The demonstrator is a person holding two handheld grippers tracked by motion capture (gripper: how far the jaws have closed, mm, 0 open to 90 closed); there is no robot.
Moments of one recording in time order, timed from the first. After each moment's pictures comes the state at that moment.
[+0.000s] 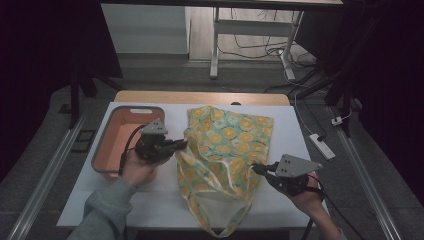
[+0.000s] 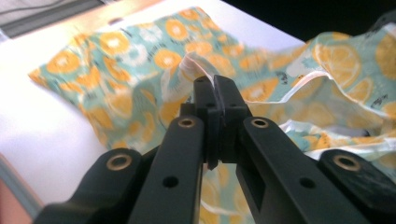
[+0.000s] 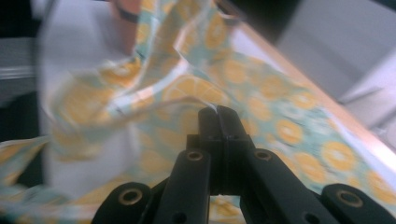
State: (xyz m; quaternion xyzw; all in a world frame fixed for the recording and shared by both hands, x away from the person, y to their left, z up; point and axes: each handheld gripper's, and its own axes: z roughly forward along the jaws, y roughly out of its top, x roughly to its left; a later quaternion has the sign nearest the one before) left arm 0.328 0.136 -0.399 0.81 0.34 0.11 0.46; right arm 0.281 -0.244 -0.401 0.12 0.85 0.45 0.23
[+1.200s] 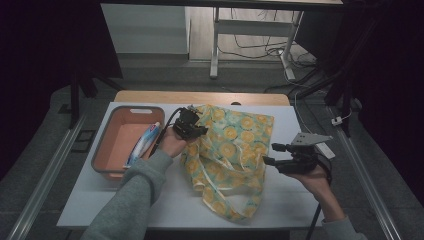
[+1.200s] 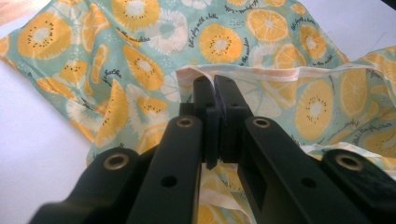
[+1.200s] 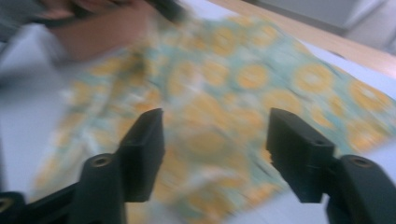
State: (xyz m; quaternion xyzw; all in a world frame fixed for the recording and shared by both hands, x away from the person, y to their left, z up) left arm 0.434 0.073 -0.447 0.84 0.40 0.07 0.36; right arm 0.345 -0.287 -0.416 0.27 0.84 0.46 0.13
